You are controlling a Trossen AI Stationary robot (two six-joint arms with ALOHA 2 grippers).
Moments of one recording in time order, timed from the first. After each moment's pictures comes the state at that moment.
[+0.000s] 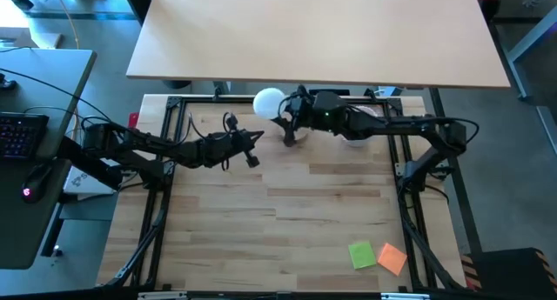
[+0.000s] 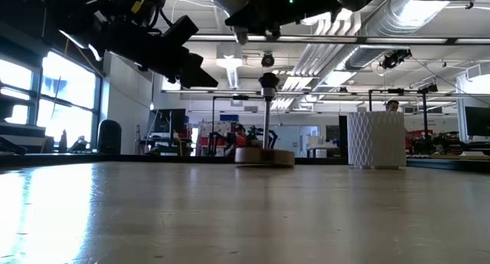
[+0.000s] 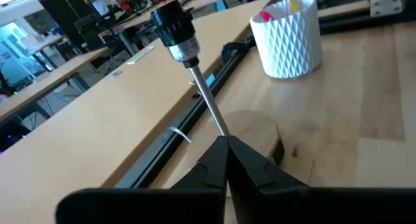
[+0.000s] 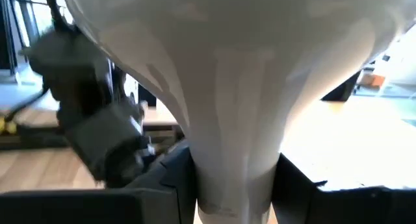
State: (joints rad) left arm 0.13 1.40 0.54 0.62 -0.51 0.28; right arm -0.26 1.60 1.18 0.31 0.01 -0.16
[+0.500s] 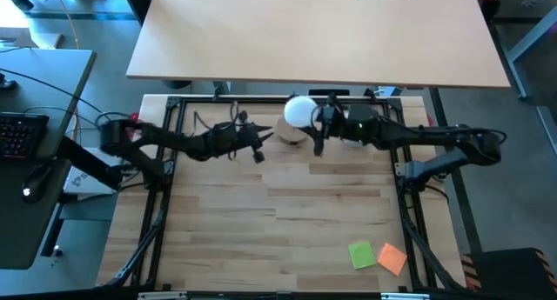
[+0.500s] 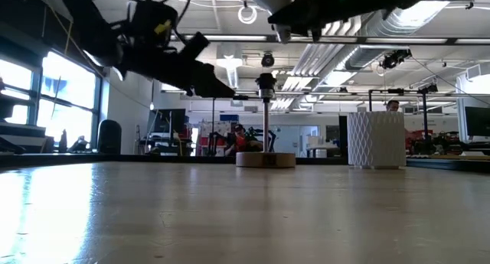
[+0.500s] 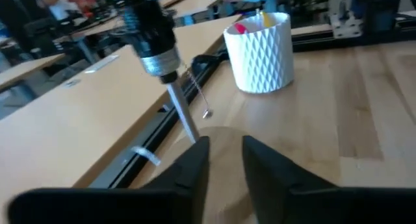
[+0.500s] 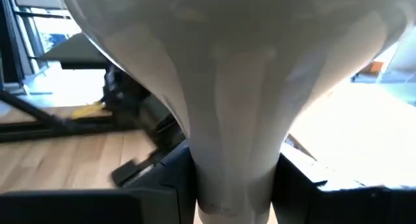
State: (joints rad) left arm 0.28 1.58 0.58 0.80 -0.19 0.25; right arm -0.22 1.27 0.84 0.31 0.06 -0.08
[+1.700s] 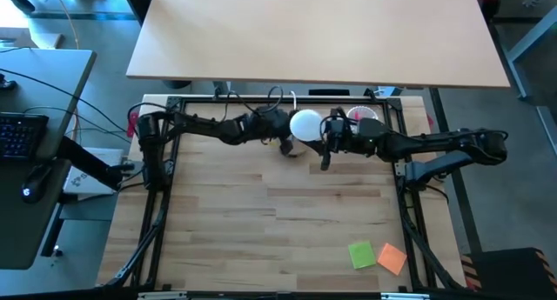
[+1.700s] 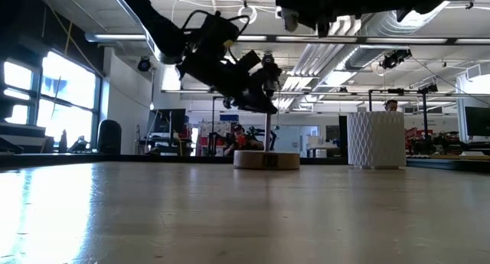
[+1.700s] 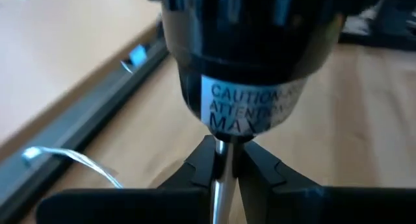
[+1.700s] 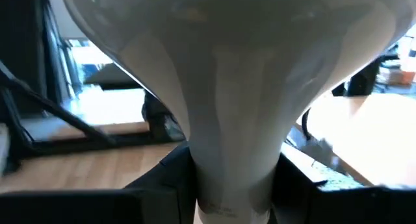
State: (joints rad) left arm 0.31 1.88 1.08 0.38 -0.05 0.03; right arm -0.12 1.21 0.71 0.50 0.06 -0.01
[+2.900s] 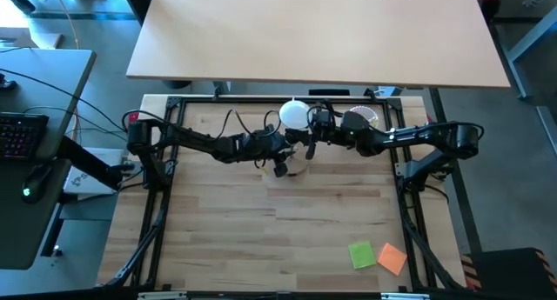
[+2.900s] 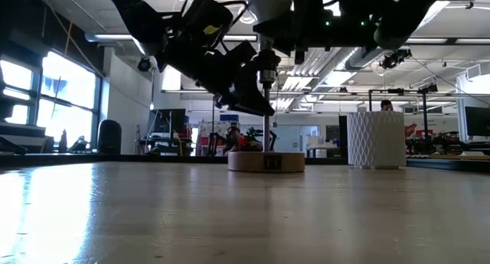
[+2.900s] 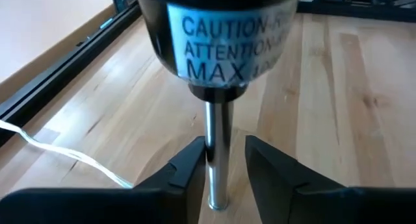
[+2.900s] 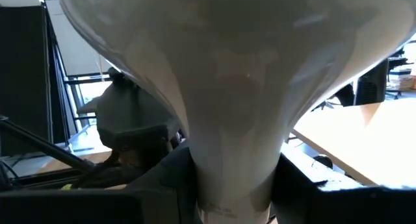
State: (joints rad) left arm 0.14 1.79 0.94 0.38 -0.16 -0.02; right arm -0.25 1.50 0.71 0.88 -0.09 0.07
